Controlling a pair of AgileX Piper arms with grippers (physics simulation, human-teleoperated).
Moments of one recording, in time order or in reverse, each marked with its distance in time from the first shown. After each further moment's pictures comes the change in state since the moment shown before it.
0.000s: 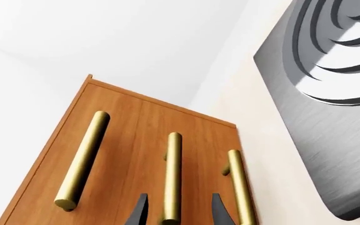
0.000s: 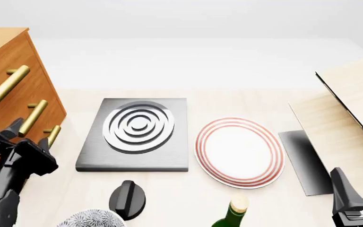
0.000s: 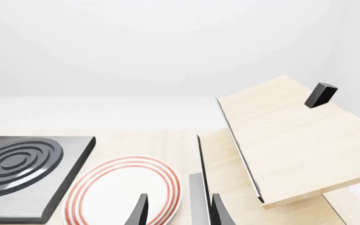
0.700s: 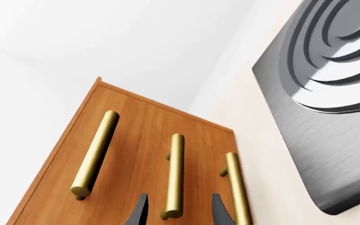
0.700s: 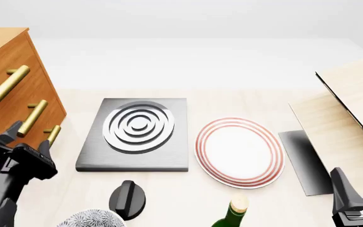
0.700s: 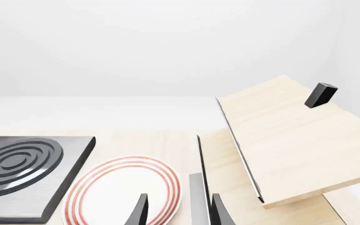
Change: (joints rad) left arm -0.030 -0.089 0.064 0.006 -0.047; right arm 0.000 0.000 0.000 0.000 0.000
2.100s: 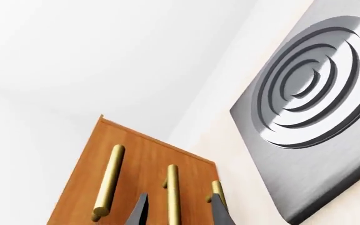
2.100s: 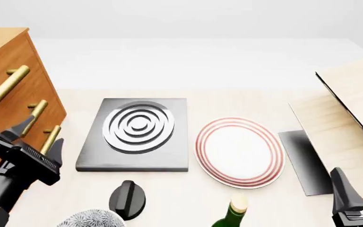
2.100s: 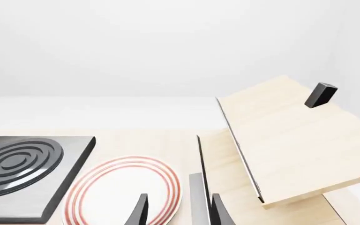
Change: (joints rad) left arm -0.183 -0.419 0.002 0.430 -0.085; right arm 0.000 0.000 0.000 0.000 0.000
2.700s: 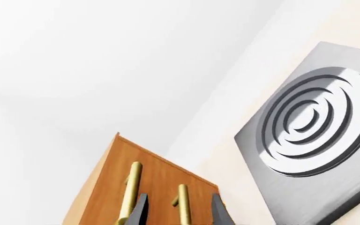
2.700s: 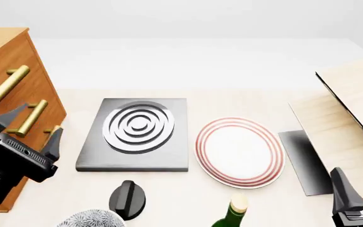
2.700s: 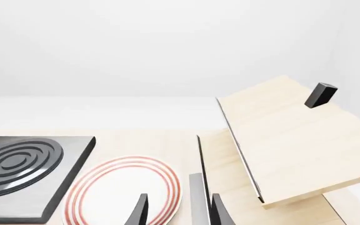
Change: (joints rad) left arm -0.076 -0.243 -0.078 0.258 -0.086; right arm 0.000 0.000 0.000 0.000 0.000
